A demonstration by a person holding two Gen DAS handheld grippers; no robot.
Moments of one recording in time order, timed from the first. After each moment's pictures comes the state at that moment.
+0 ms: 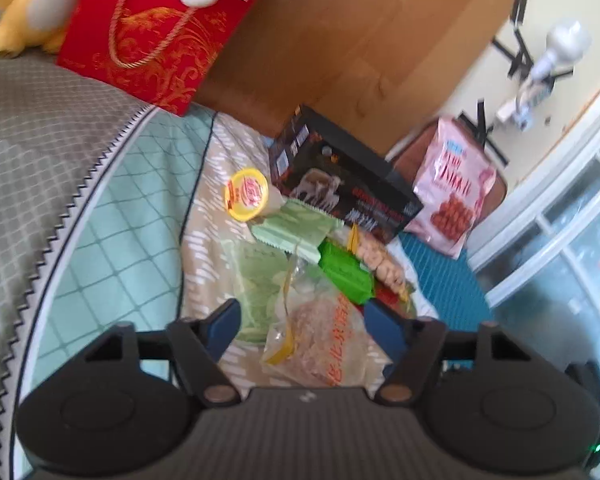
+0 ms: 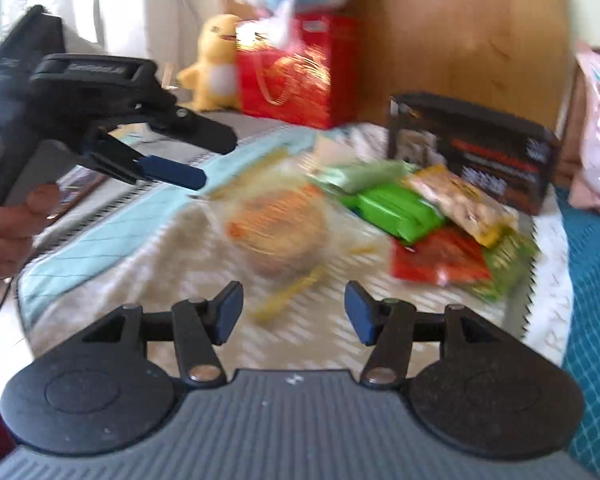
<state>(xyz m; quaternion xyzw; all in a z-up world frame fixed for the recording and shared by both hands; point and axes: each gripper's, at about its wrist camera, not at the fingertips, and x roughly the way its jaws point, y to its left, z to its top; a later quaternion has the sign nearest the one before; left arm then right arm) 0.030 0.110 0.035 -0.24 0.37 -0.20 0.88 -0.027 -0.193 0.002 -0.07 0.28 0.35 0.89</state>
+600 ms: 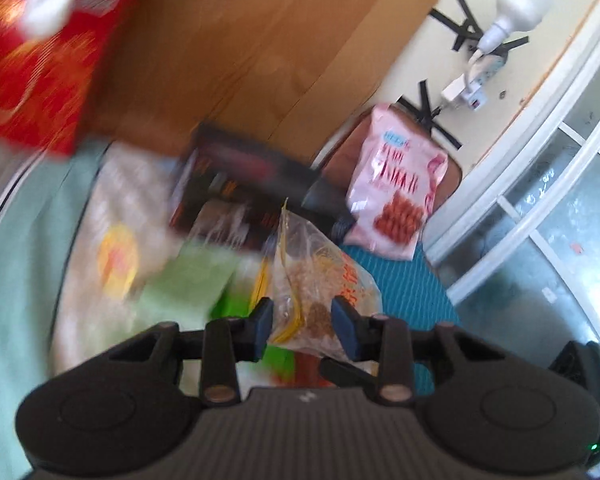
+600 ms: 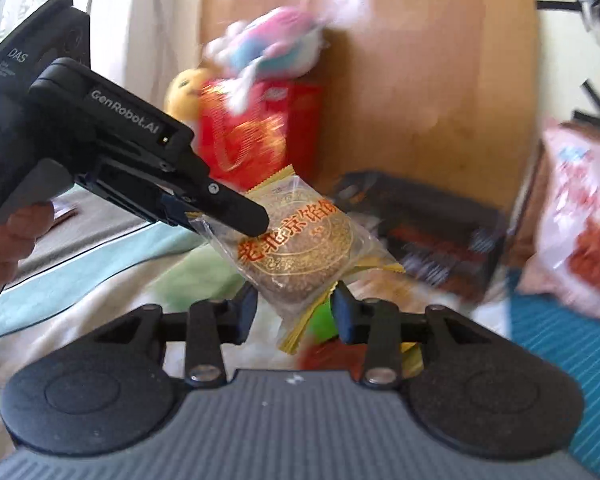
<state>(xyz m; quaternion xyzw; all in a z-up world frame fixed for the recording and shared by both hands) 0.102 0.042 0.077 -0.20 0.34 -0.28 0.87 0.024 -0.215 0.041 -0.08 0.16 0.31 0.93</state>
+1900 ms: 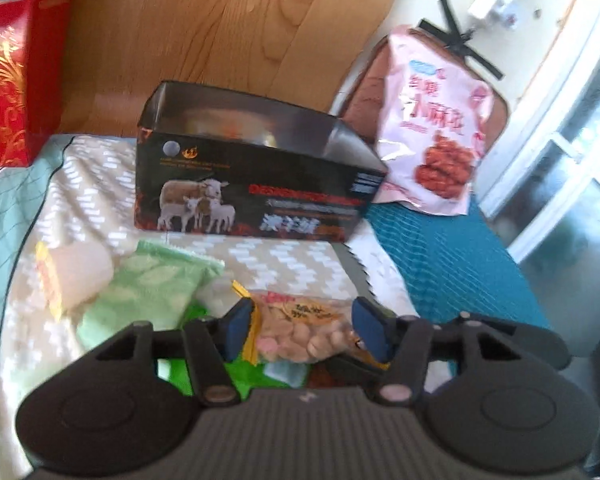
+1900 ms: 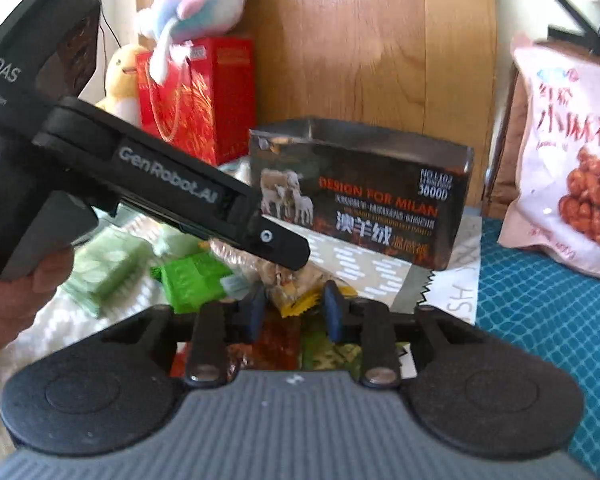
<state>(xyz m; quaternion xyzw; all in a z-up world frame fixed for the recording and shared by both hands) 0.118 -0.028 0.041 -0.11 0.40 -0.23 0.88 0.054 -0.242 0.011 -0.07 0.23 0.30 0.92</state>
